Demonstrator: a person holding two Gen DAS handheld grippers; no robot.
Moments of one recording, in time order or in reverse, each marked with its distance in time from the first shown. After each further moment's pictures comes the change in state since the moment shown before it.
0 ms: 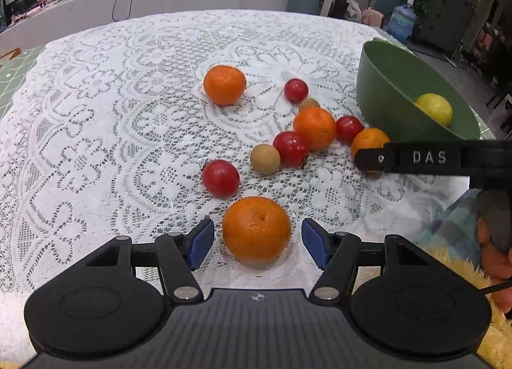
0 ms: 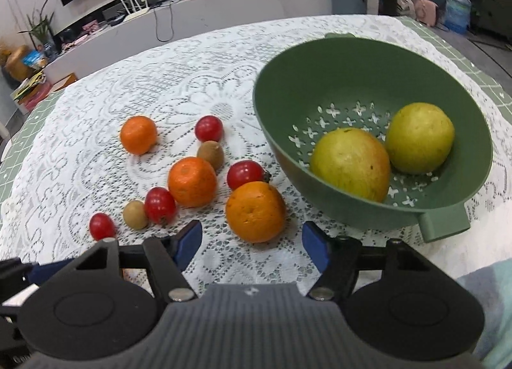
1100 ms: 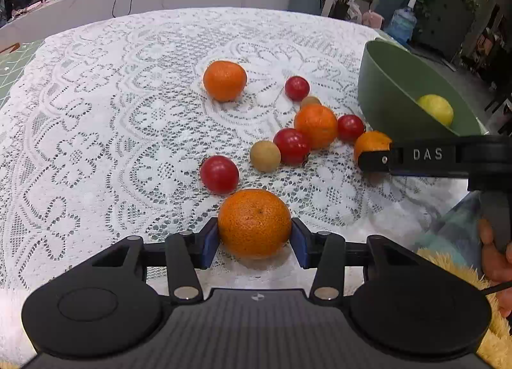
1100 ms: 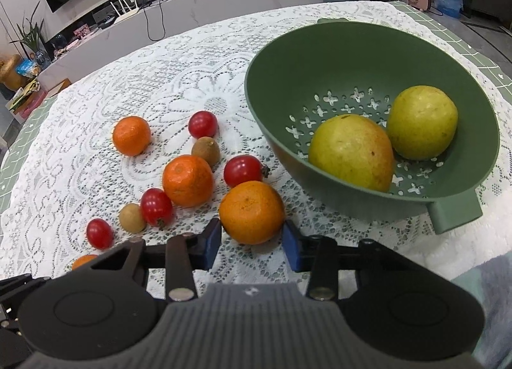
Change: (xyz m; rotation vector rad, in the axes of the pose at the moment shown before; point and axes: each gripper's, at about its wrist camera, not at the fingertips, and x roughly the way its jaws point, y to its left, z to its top) left arm 0.003 0.000 0.000 -0.019 -0.013 -0.015; right arm 0.007 -0.004 -0.001 0.050 0.021 0.012
